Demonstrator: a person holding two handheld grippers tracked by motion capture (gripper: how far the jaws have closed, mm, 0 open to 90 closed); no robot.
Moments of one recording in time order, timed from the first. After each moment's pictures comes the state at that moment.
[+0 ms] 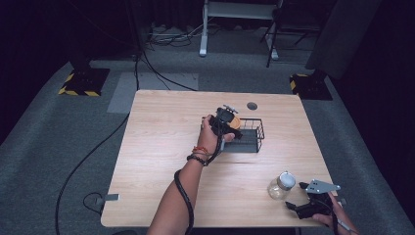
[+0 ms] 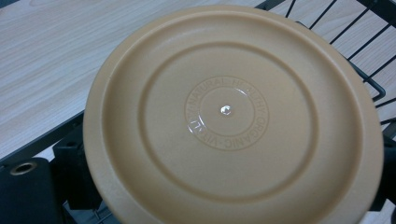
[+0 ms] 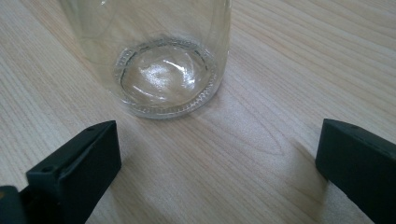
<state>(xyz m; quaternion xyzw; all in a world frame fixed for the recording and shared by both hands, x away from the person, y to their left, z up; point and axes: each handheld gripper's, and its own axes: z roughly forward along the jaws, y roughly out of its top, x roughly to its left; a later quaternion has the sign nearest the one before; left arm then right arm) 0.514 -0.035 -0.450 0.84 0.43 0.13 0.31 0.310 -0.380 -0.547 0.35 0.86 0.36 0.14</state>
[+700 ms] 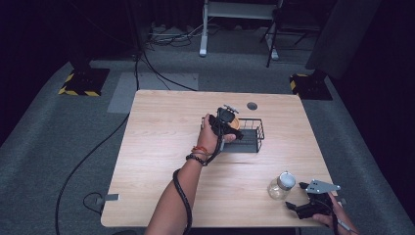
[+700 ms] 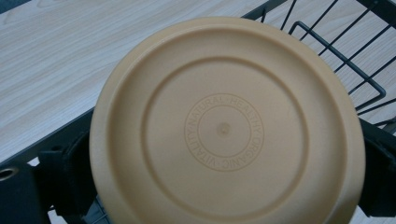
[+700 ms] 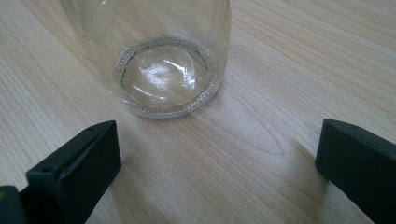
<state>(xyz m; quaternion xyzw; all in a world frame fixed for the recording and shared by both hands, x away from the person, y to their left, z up) 0.511 -0.038 -0.446 0.84 0.43 0.14 0.30 0.310 -0.380 -0.547 0.35 0.86 0.36 0.14</state>
